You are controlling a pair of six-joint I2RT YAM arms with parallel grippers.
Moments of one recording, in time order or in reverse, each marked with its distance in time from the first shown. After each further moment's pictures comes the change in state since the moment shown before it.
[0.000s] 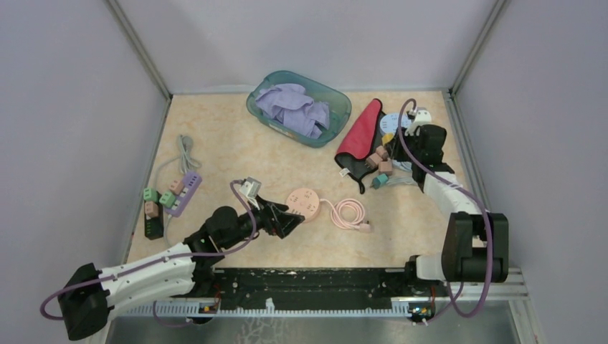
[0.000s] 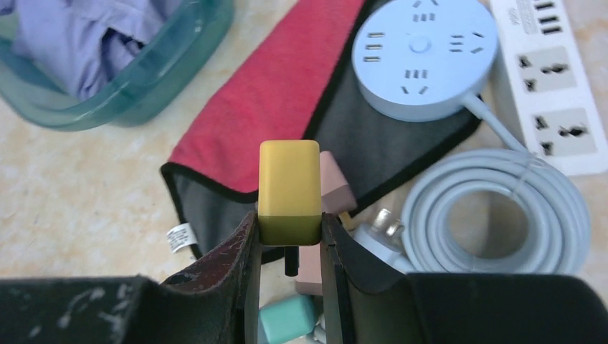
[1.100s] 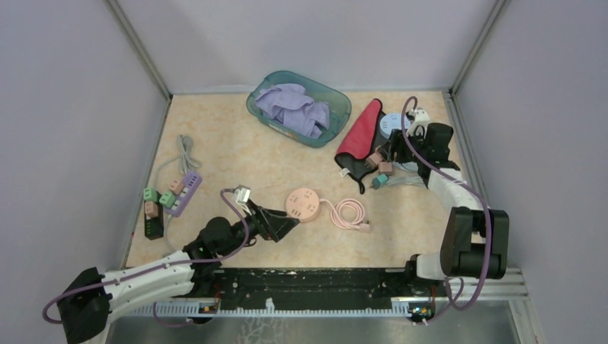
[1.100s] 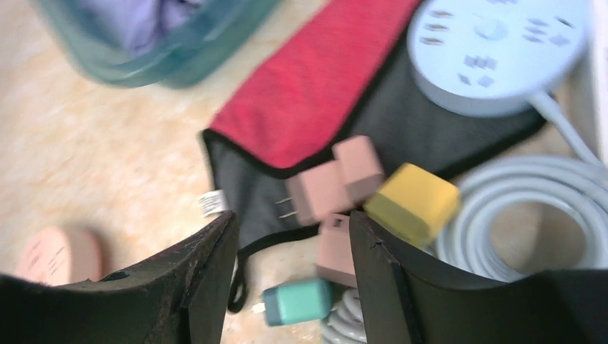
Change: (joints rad) left arm 0.000 -0.066 -0.139 0.150 -0.014 -0.134; right arm -0.064 0.063 0.041 -0.055 -0.145 -0.014
